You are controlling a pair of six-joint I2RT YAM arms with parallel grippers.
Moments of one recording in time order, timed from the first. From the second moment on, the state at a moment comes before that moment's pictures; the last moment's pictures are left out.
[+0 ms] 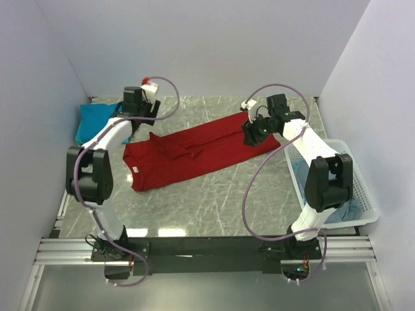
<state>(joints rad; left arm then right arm) -0.15 1.83 1.40 -0.15 -0.07 0.32 0.18 1.71 1.39 -0.63 -0.49 -0.53</state>
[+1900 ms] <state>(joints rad) -0.09 0.70 0.62 -0.23 0.02 -0.23 0.33 1.87 1.11 -0.30 0.20 -1.23</state>
